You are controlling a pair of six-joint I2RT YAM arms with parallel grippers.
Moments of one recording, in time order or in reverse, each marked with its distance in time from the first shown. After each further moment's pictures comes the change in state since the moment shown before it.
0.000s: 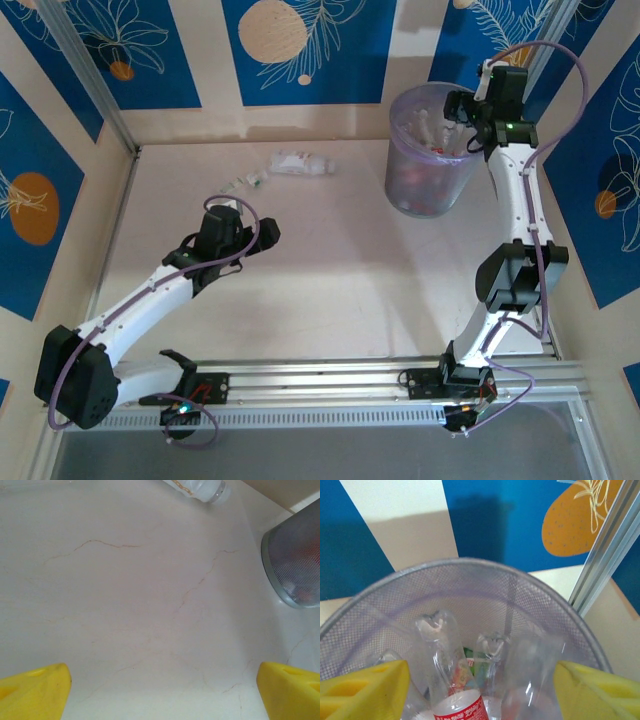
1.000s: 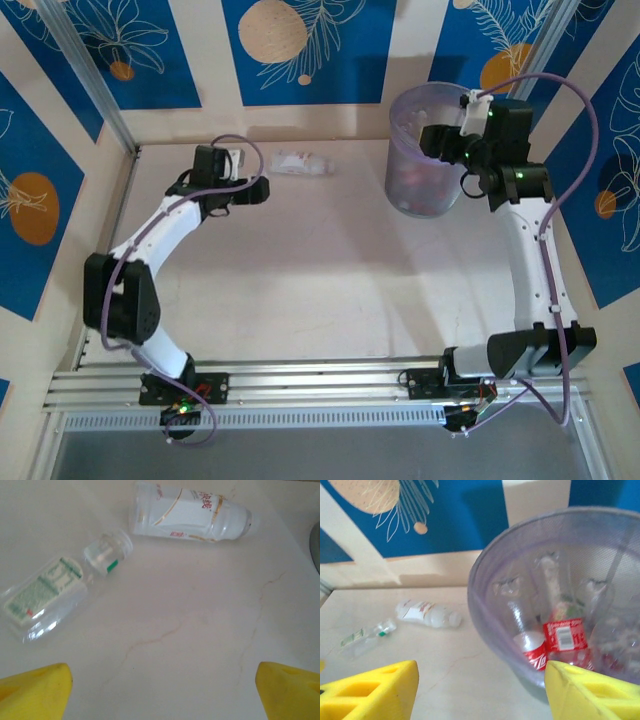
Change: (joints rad) left arm 0.265 0.508 0.550 -0.142 0.183 0.541; right arm 0.126 -0.444 -0.341 -0.125 -0.246 0.071
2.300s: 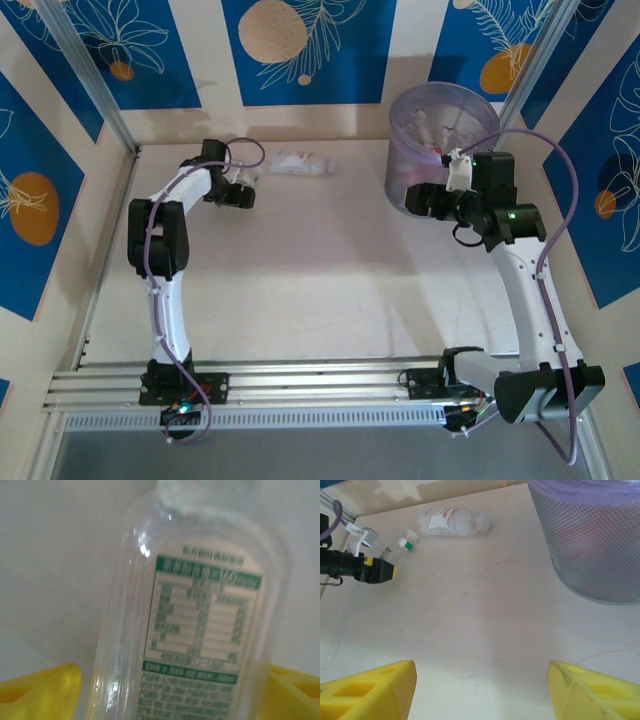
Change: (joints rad) left arm 0.131 0.533 0.393 -0.258 -0.058 0.307; right arm 0.024 -0.204 -0.306 -0.143 -0.123 0.051
